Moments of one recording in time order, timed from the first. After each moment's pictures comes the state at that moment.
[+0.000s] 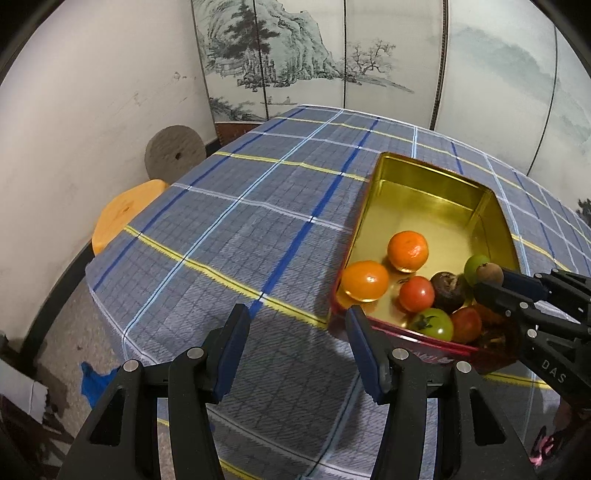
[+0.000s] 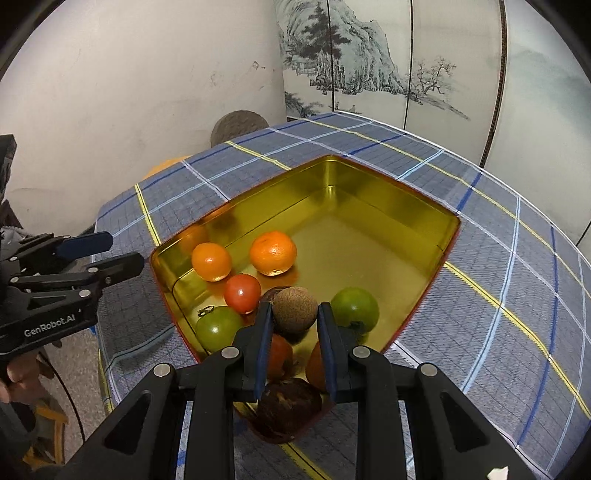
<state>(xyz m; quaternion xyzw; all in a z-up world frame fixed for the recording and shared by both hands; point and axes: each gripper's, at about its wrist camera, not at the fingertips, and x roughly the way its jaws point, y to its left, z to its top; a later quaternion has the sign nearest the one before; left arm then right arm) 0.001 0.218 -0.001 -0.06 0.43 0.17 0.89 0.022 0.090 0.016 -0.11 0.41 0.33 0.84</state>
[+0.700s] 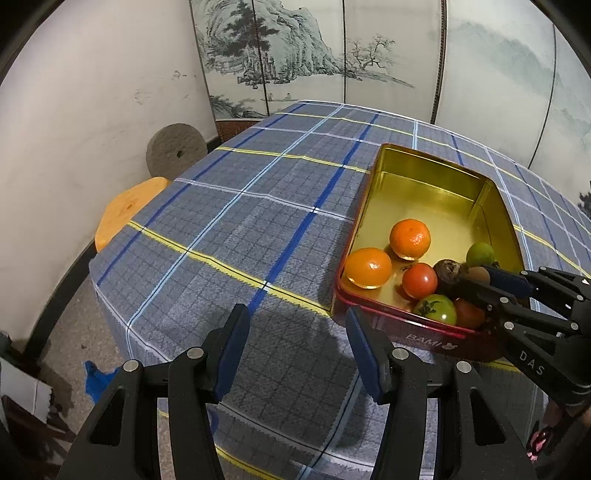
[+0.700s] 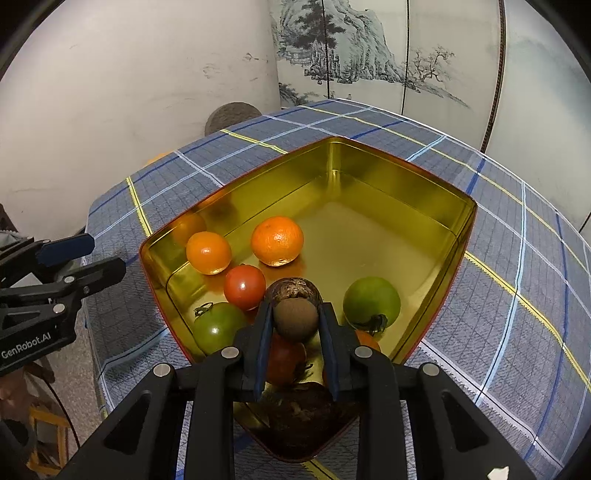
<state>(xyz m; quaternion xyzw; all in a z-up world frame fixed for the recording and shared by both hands) -0.006 0.217 -0.005 -0.05 0.43 0.17 0.88 0.023 0.102 0.000 -0.11 0.43 0.32 0.84</state>
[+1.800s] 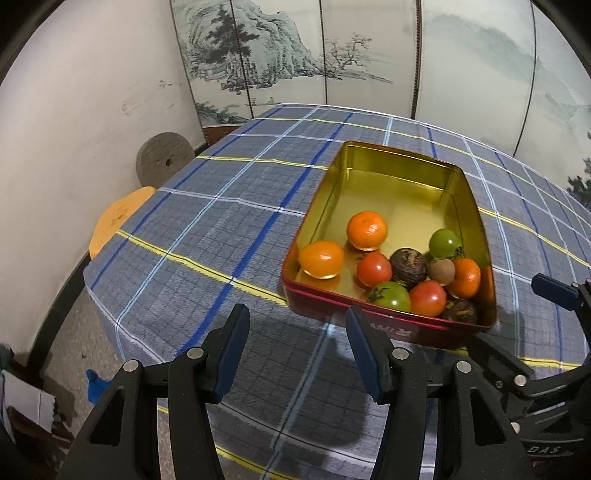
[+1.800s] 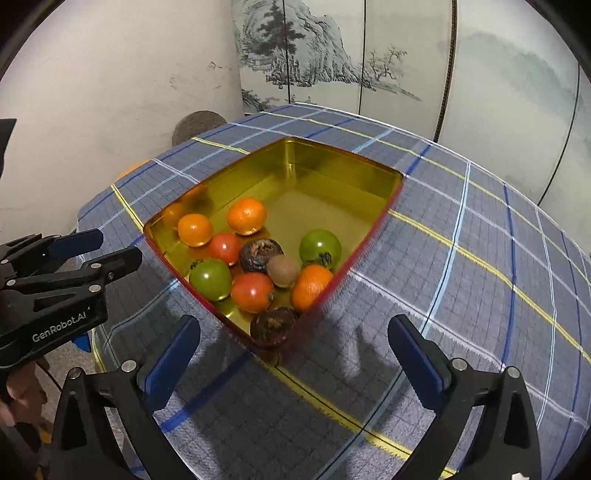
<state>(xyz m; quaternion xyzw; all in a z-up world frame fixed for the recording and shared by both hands) -0.010 0.176 0.007 -0.03 0.43 0.15 0.89 -0.021 0.058 0.022 -0.10 0.43 0.24 0.86</state>
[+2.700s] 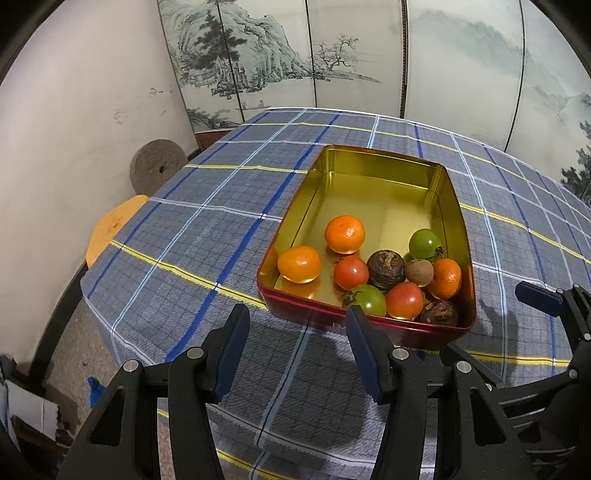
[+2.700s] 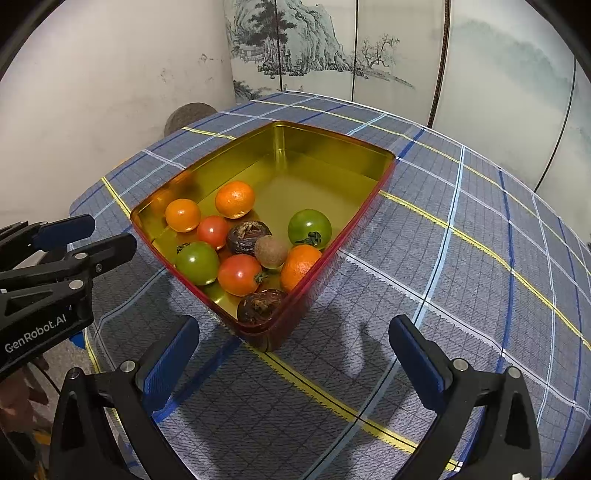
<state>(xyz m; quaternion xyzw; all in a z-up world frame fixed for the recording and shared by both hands) -0.005 0.158 0.013 -0.02 0.43 0.14 0.89 -0.022 0.054 0.013 -0.10 0.45 0.23 0.86</state>
